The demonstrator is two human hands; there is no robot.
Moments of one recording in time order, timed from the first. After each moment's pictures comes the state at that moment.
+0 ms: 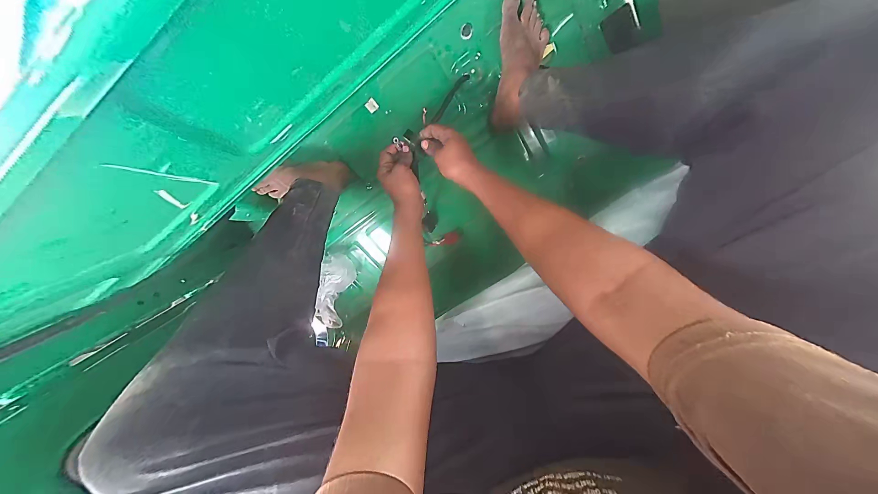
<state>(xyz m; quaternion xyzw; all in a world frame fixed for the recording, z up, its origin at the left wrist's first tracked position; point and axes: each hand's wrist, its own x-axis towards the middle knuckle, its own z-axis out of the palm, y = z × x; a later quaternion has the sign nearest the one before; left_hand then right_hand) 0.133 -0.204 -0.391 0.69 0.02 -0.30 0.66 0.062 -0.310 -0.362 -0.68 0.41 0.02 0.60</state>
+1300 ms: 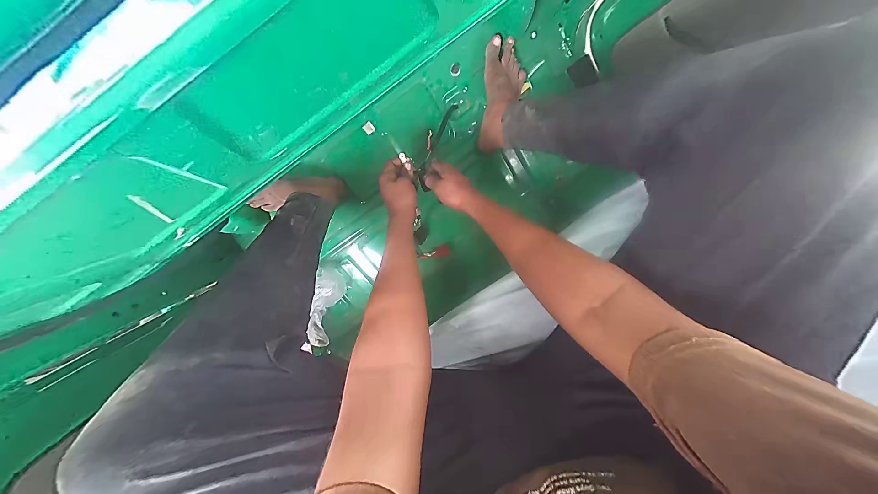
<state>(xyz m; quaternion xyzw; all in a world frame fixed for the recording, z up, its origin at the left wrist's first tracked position) 0.137 -0.202 -0.375 0.74 -0.08 -0.37 0.55 0.037 -0.294 -0.339 -0.68 0.43 0.13 0.58</state>
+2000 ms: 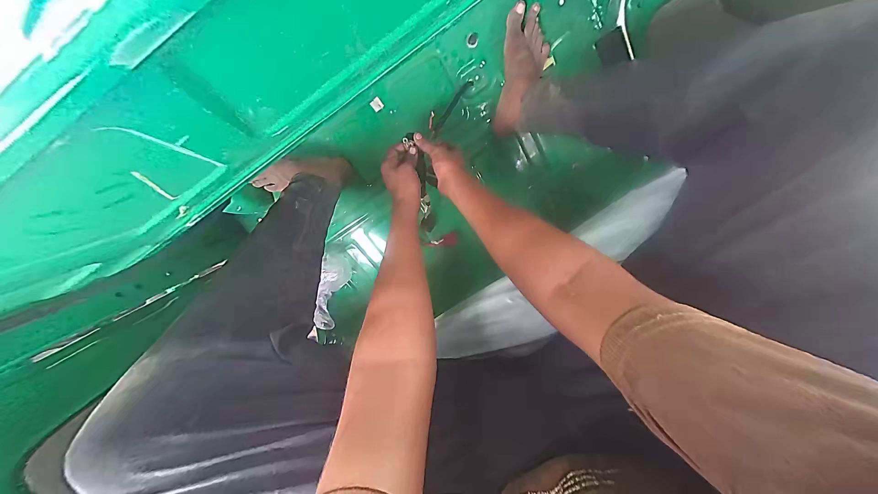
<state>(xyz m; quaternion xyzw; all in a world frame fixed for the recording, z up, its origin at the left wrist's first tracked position) 0.144 -0.189 -0.382 0.72 -0.04 -0.36 0.59 0.090 -0.268 -0.373 -0.31 0.67 -0.05 0.67</state>
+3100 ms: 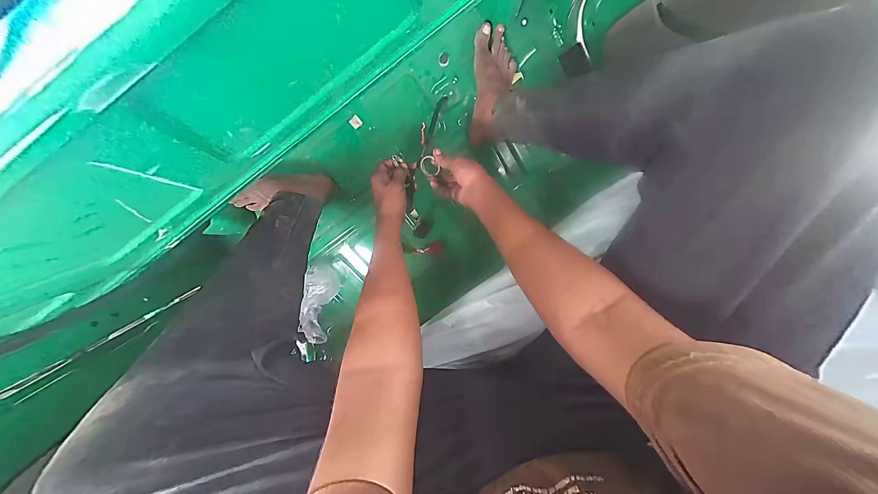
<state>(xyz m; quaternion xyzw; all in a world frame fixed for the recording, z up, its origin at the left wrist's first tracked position) 0.134 -0.189 -0.378 0.66 -0.06 -0.45 0.59 0.024 -0.315 -0.323 -0.20 0.64 -0.01 0.74</state>
